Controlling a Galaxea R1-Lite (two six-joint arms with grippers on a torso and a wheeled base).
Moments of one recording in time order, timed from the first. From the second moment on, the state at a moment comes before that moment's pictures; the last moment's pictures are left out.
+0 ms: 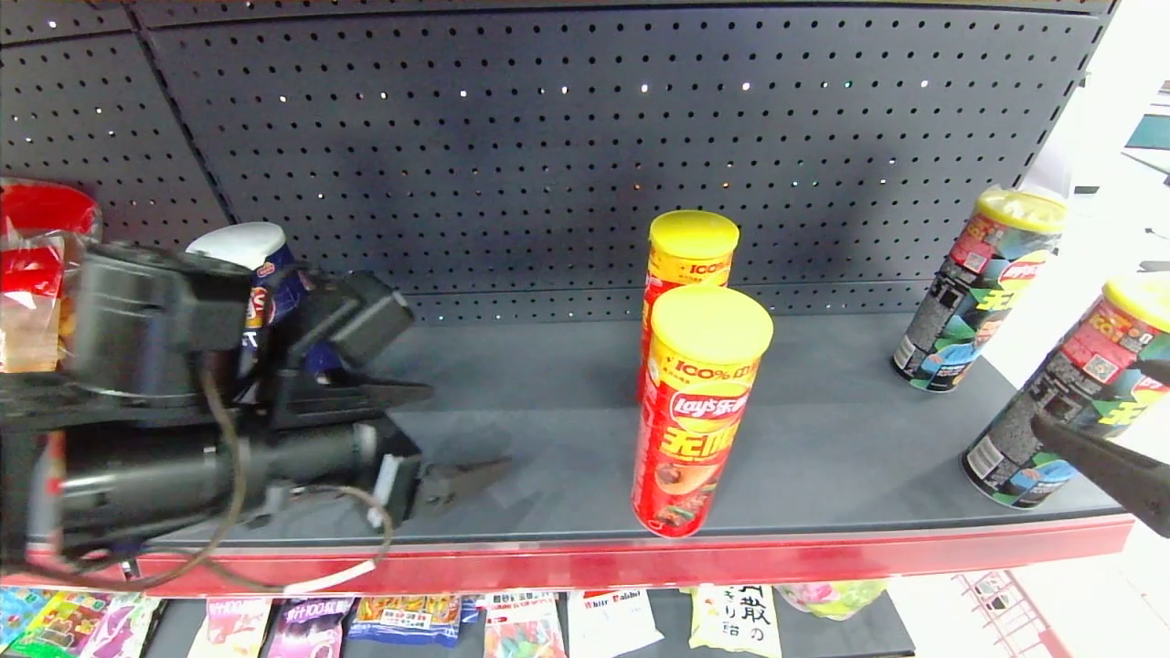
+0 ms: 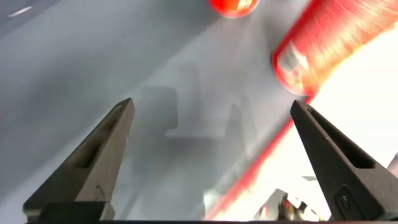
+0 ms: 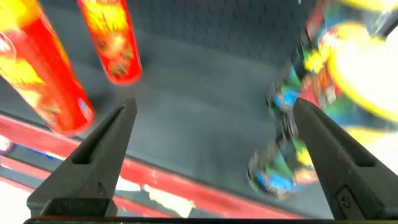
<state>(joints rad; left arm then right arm) -0.54 1.41 -0.76 -0.15 -0.17 0.12 0.31 0.86 -0.51 -0.20 -0.05 -0.16</state>
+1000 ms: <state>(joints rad) -0.15 0.39 -0.59 0.57 0.21 0.13 0.11 0.51 -0.49 0.18 -0.08 -0.16</state>
